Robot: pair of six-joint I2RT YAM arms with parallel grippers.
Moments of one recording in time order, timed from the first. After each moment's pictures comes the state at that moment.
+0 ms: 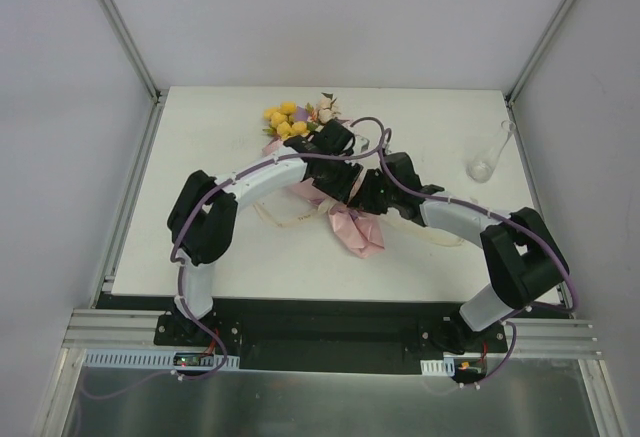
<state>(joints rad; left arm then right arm) -0.73 1.95 1.58 -0.65 0.19 -0.16 0.55 1.57 0.85 -0.03 -0.22 0.74</state>
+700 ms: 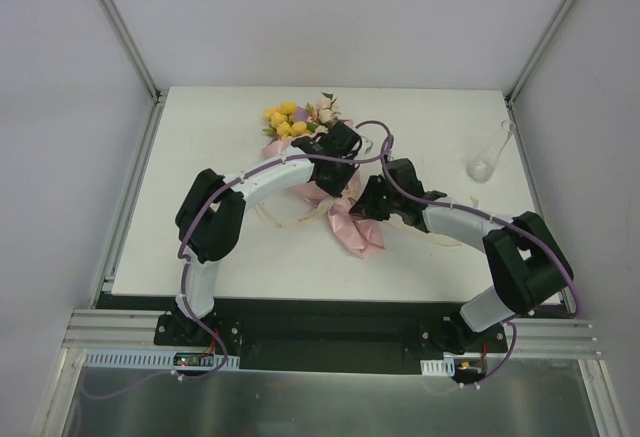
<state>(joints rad) -0.76 2.01 1.63 -0.68 0.05 -0.10 0.55 1.54 0.78 -0.02 -0.23 0.75</state>
